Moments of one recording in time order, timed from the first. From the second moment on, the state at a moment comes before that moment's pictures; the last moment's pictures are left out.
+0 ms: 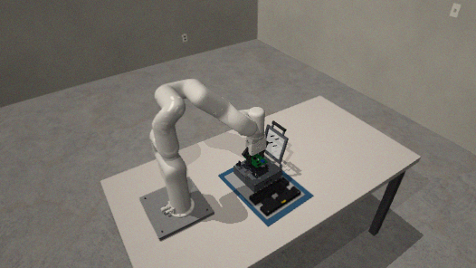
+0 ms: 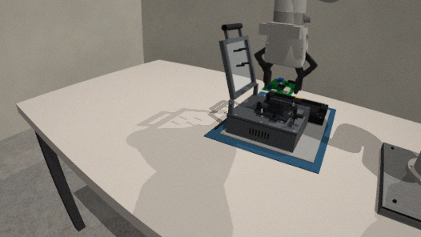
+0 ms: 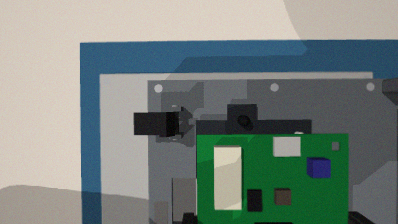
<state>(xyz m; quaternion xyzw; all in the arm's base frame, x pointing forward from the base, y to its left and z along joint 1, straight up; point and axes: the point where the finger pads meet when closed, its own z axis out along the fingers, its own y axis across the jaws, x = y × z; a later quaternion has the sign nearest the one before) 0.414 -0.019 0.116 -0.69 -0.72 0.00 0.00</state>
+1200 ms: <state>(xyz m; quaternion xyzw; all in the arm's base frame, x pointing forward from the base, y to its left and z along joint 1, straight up) 0.414 -0.019 0.099 -0.69 -0.72 0.00 0.00</state>
